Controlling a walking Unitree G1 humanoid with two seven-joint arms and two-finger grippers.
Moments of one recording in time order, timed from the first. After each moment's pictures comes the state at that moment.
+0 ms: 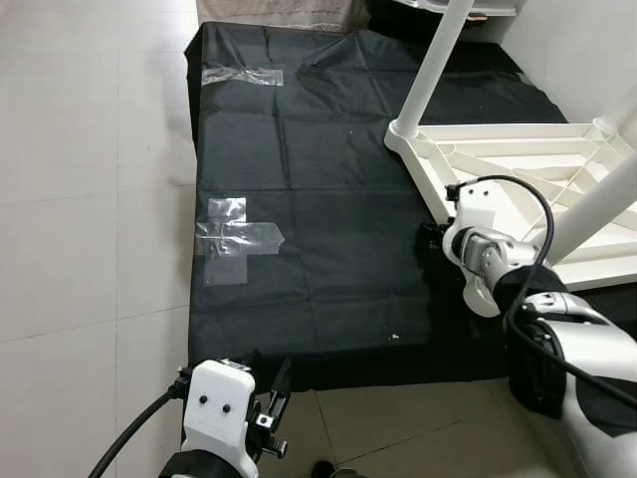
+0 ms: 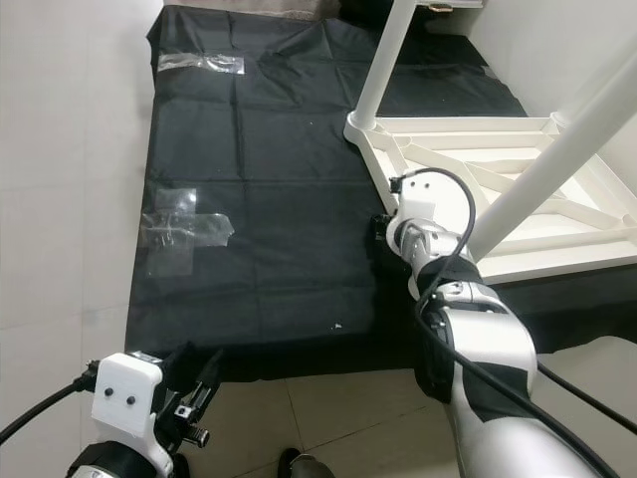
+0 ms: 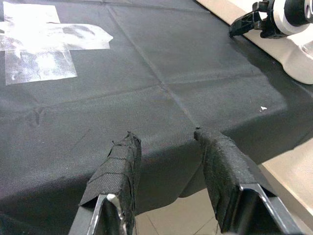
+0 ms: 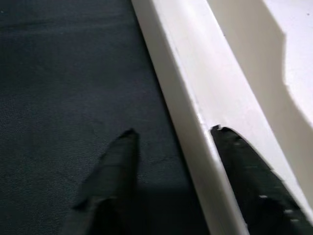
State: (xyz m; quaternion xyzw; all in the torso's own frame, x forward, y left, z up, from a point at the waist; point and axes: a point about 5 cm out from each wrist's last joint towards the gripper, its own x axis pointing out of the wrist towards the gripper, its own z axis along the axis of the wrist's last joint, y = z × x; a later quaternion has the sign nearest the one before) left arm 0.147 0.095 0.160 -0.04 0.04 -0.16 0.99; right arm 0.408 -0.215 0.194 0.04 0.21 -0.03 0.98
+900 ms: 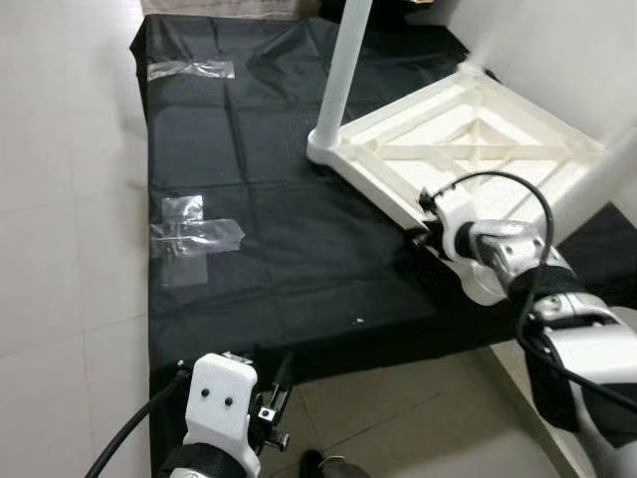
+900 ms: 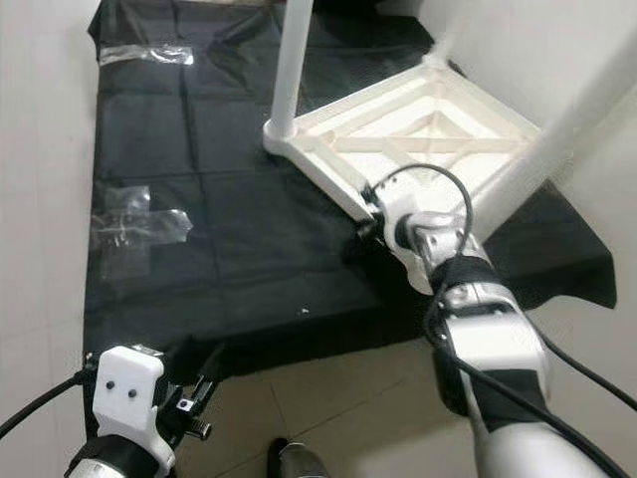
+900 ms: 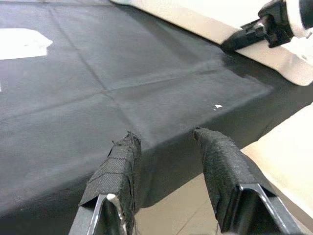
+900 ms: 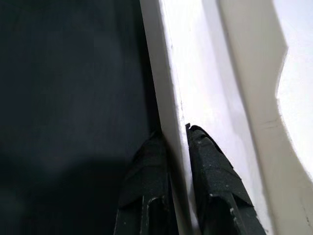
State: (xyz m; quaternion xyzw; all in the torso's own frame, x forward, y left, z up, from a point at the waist) left arm 0.152 0.093 0.162 -0.04 0.04 -0.16 0.99; right arm 0.396 -0.212 0.192 -0.20 0.23 0.26 0.91
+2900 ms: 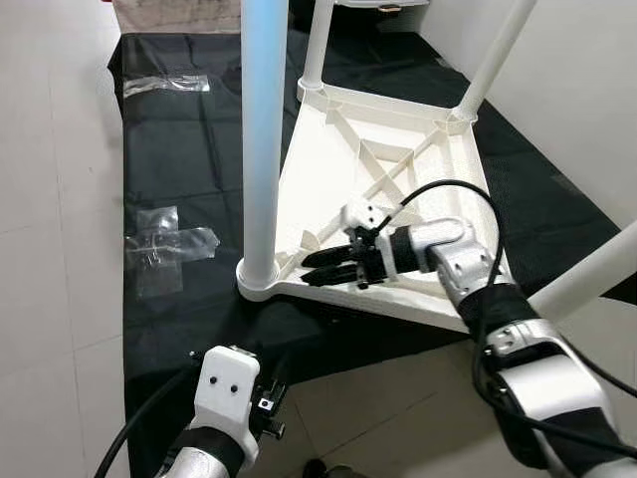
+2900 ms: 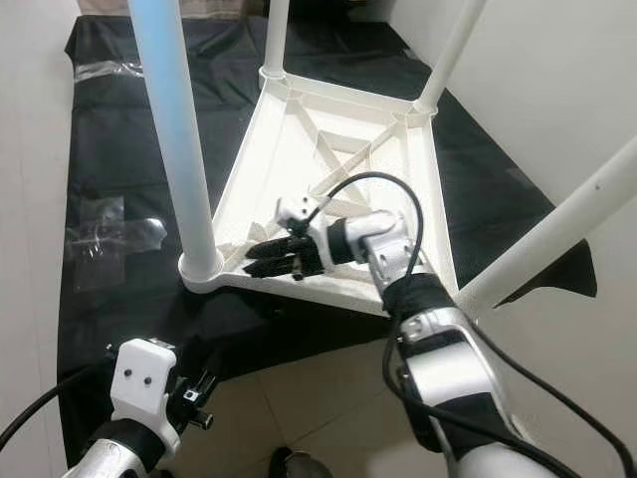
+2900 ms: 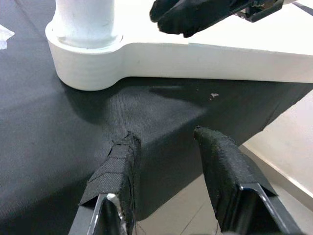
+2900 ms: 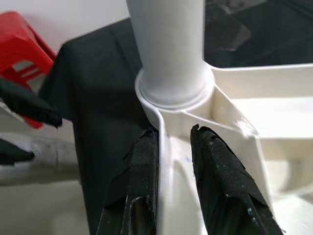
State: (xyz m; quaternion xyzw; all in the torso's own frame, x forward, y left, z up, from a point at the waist) left arm 0.173 0.095 0.142 -0.03 0.04 -0.17 0.98; right arm 0.365 -0.103 0.208 -0.17 0.10 0.65 0.73
